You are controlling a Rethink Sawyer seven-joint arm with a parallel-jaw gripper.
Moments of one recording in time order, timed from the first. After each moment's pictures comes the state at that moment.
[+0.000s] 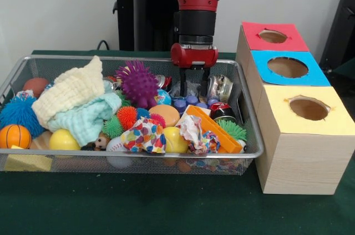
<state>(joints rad) -0.32 -0.37 0.04 2.16 -0.10 -0.65 1.07</state>
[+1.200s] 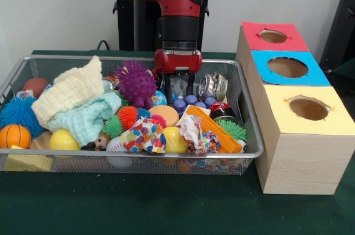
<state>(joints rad) -0.42 -0.33 0.04 2.10 -0.19 -0.65 1.07</state>
